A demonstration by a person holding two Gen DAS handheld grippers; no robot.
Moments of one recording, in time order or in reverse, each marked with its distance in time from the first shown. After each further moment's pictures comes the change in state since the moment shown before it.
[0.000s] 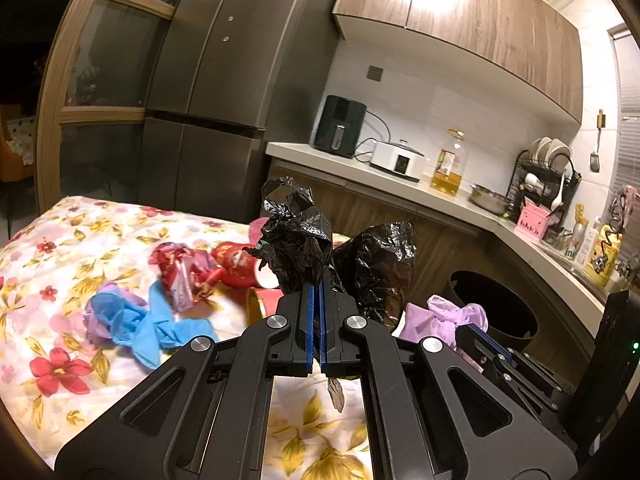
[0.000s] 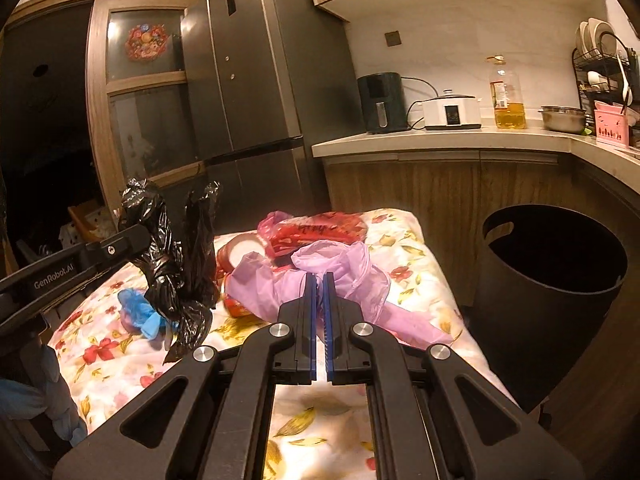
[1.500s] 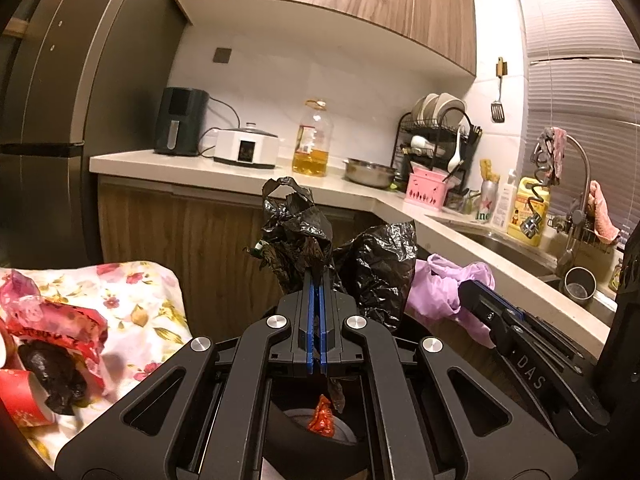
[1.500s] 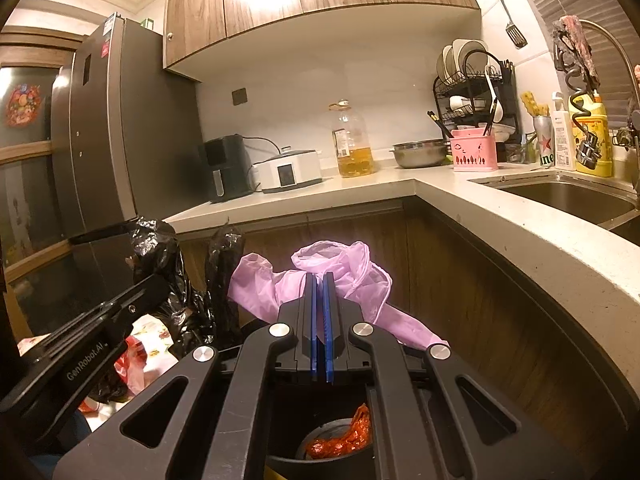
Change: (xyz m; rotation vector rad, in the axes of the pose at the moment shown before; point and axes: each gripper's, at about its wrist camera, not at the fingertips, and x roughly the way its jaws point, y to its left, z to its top) left arm 0.155 -0.232 -0.008 0.185 0.021 -0.416; right arm -0.022 -0.195 0.062 0.135 -0.197 -0.448
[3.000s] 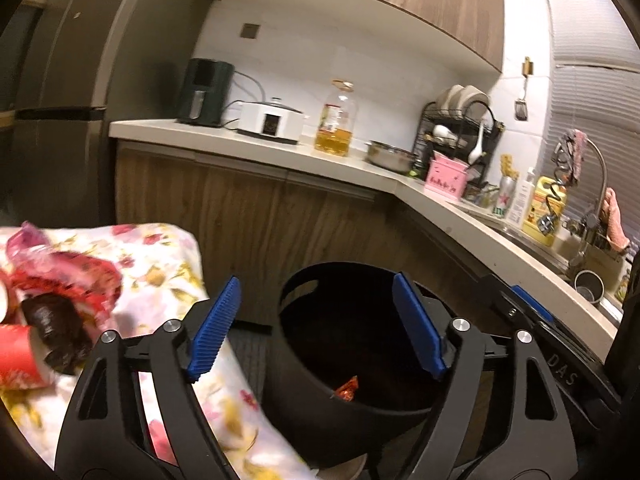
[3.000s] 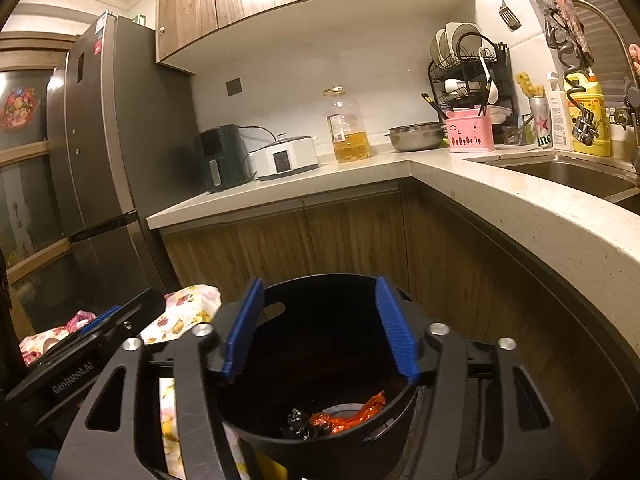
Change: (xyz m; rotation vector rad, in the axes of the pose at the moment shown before) left arm -0.010 0.030 -0.023 -0.087 0.062 0.069; right arm -0.008 0.003 -0.015 0.021 0.041 0.008
